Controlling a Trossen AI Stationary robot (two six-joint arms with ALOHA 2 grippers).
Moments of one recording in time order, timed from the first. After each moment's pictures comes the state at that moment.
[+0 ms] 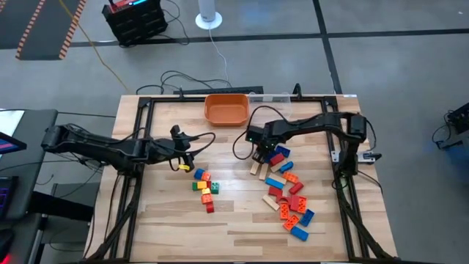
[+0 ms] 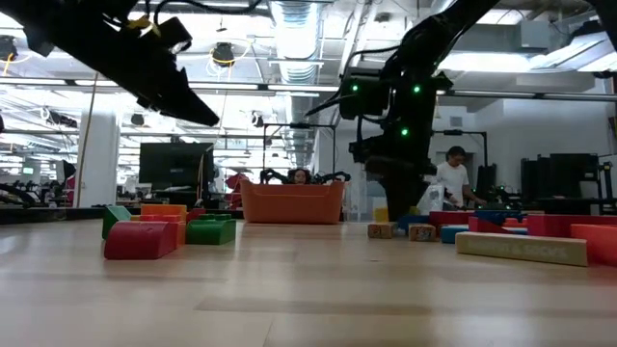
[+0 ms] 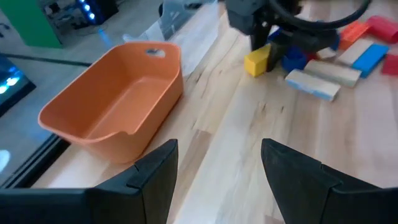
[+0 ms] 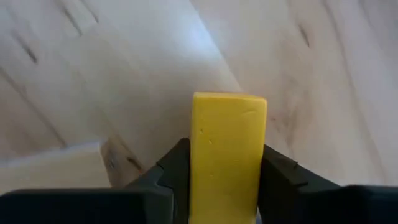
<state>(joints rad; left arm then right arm) -0.05 0.93 0.46 0.04 -0.53 -0.05 -0.22 1.84 1.17 -0.69 0.16 0.30</state>
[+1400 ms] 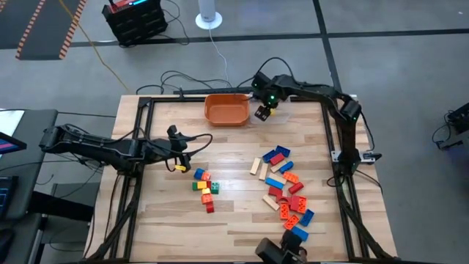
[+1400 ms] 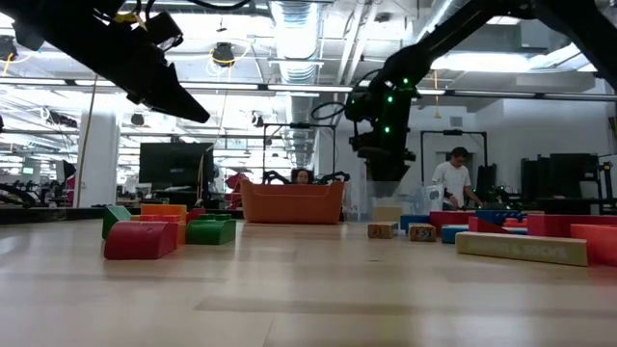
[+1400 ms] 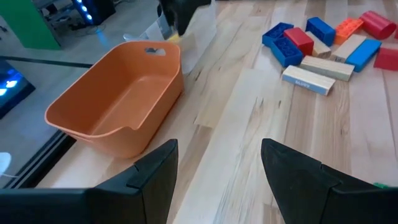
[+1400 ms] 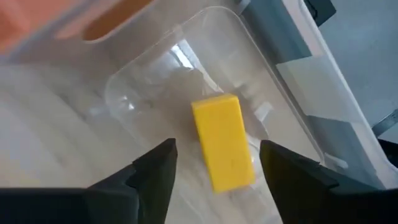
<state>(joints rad) -0.06 0.87 0.46 -0.05 -0.53 -0.05 -0.67 1.98 1.56 -0.88 0.10 -0.08</state>
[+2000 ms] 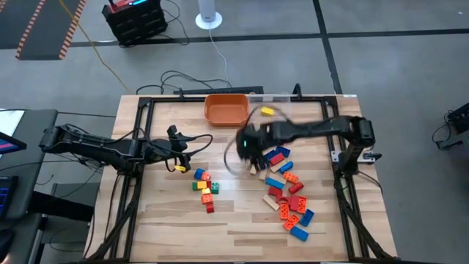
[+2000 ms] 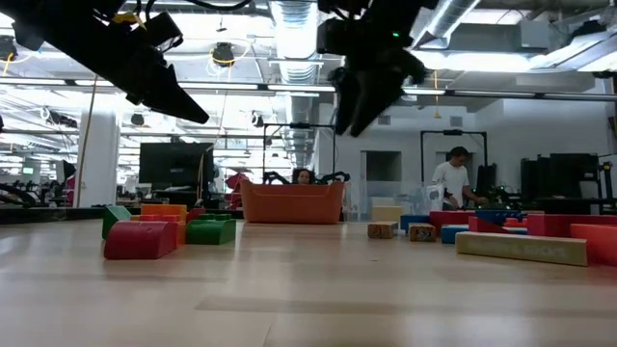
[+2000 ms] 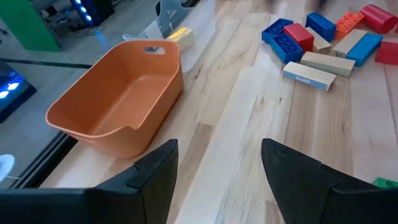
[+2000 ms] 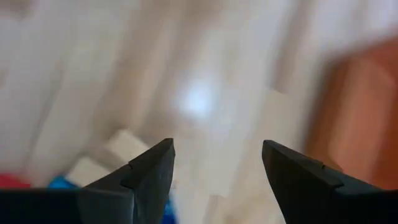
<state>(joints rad) -0.06 0.87 0.46 -0.06 -0.53 -0.03 -0.03 1.79 1.47 -0.82 0.11 -0.48</state>
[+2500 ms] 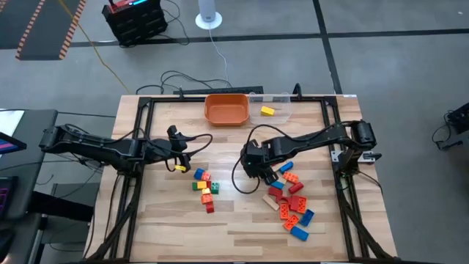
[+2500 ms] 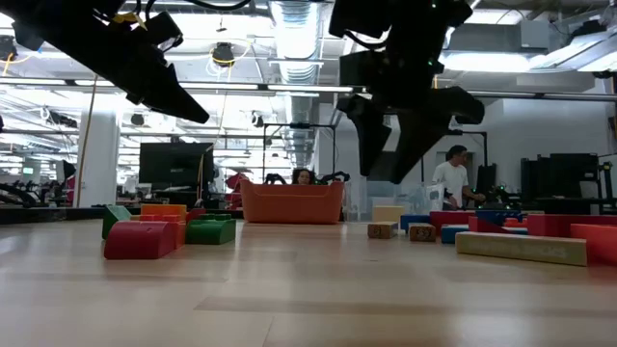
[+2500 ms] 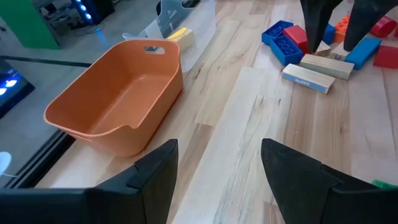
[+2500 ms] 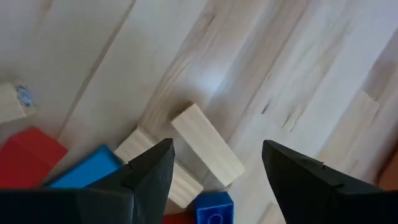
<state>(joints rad) -0.06 0.87 0.46 -0.05 -0.53 -0.05 0.06 1.79 1.30 -0.75 0.13 -0.53</state>
